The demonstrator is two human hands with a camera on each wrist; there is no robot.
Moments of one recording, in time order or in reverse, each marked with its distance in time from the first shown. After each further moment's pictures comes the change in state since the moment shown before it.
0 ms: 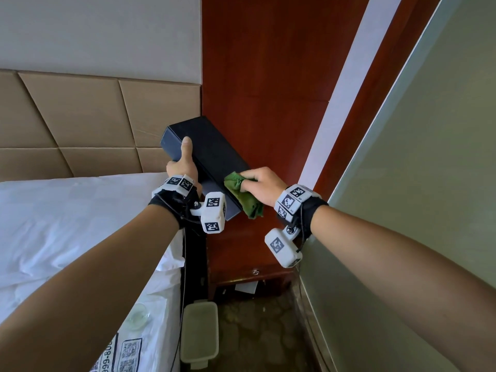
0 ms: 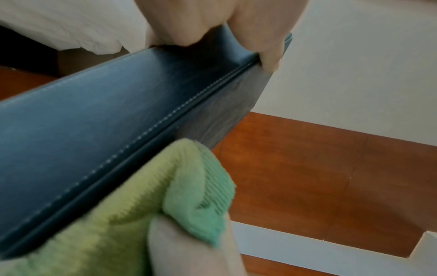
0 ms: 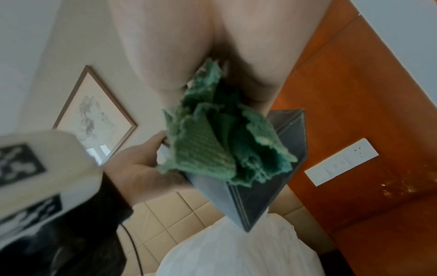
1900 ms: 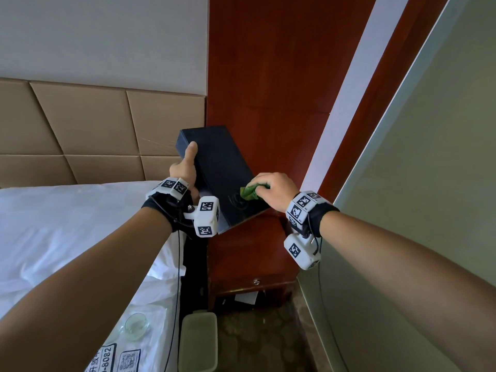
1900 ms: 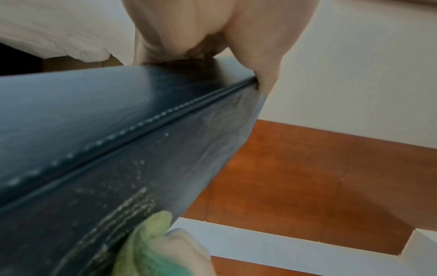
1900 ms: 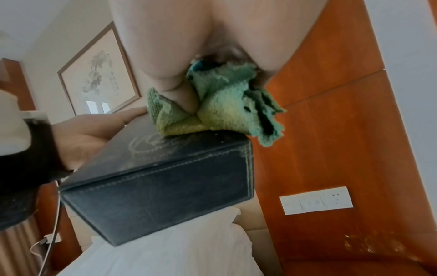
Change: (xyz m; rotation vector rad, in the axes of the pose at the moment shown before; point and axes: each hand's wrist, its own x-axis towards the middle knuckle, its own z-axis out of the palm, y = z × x) left_hand 0.016 0.017 -0.010 -0.111 -0.260 -0.077; right_hand 0.003 0.009 -0.021 -0.362 0.106 -0.193
